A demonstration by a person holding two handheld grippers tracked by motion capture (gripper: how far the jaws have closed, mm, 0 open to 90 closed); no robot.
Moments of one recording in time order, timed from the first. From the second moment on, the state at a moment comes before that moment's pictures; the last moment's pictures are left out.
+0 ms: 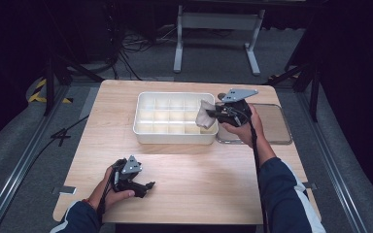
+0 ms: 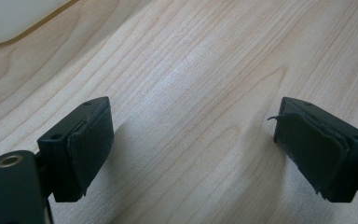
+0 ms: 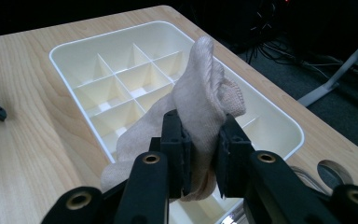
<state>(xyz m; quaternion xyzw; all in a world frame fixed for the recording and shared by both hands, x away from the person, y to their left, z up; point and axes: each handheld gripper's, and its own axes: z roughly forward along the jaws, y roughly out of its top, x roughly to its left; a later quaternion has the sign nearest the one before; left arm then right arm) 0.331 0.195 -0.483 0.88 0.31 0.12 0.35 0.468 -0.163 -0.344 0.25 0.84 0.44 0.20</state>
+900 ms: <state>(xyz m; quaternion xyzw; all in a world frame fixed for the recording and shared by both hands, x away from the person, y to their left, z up) 0.331 0.195 -0.483 0.88 0.31 0.12 0.35 0.484 -0.129 -0.362 0.24 0.85 0.42 0.20</state>
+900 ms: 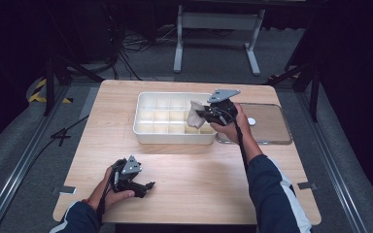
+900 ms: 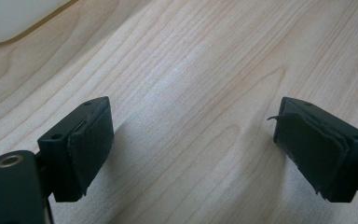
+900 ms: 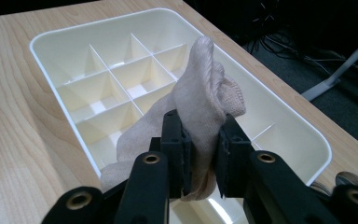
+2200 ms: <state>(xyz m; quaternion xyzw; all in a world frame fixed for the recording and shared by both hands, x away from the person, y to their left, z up) 0.330 0.195 -0.483 0.88 0.31 0.12 0.35 0.492 -0.094 -0.413 0.20 0.92 0.30 0.17</state>
